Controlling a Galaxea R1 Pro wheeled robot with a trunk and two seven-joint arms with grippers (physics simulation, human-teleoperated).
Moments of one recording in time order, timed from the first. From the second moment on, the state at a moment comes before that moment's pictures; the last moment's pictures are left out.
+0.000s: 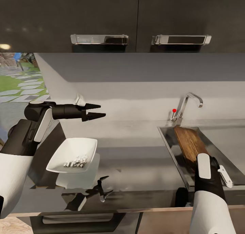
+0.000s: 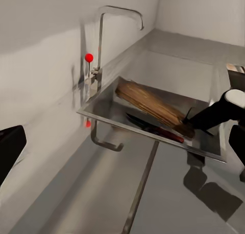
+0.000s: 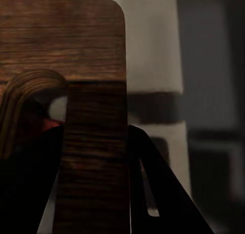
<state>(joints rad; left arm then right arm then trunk) -1.05 0.29 -0.20 -1.38 0.30 0.79 -1.10 -0.70 0.08 -0.62 -1.19 -0.67 0.29 -1.03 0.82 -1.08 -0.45</state>
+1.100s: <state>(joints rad) -1.05 0.29 -0.20 -1.38 0.30 0.79 -1.10 -0.70 0.08 -0.49 -1.08 -0.62 0.13 -1.01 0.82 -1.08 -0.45</state>
